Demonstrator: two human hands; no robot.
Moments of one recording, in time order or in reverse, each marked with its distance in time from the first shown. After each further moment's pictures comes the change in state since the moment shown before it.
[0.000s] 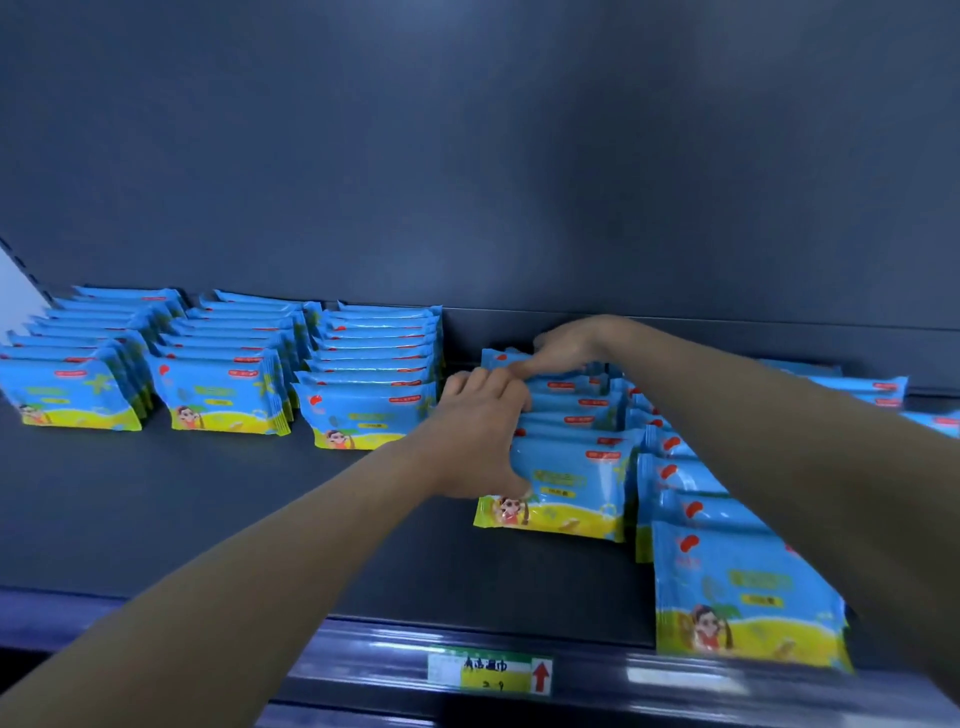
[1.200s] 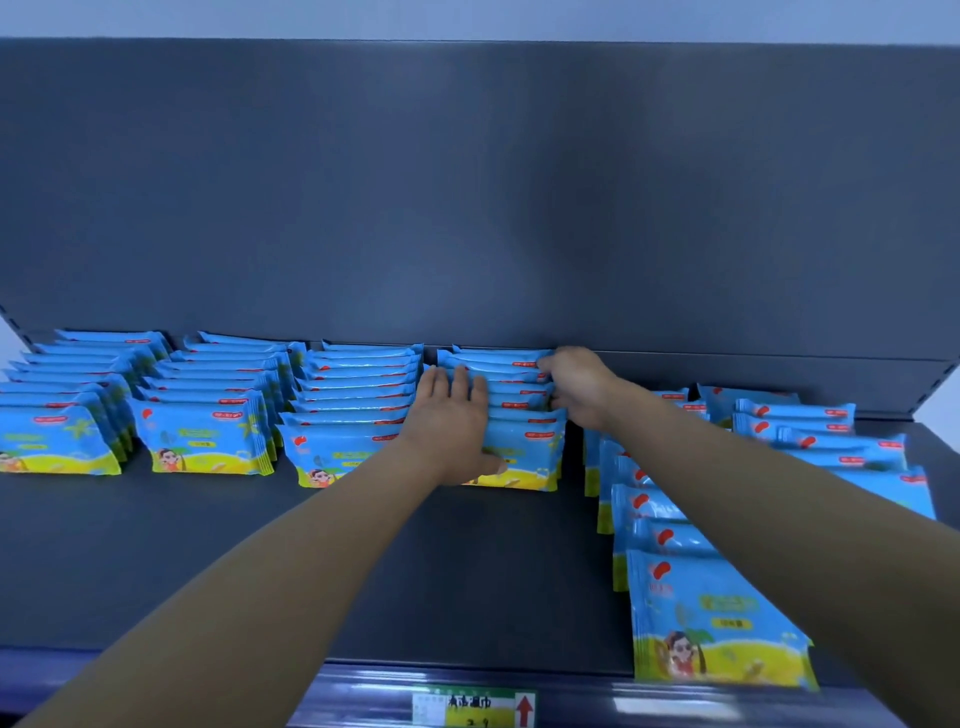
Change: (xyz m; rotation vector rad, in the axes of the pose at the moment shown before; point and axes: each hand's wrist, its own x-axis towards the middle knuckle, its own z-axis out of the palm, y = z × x) left_hand 0.035 -0.012 -0.007 0.354 -0.131 -0.229; right_hand -0.021 0.011 0.023 1.505 0.429 0.063
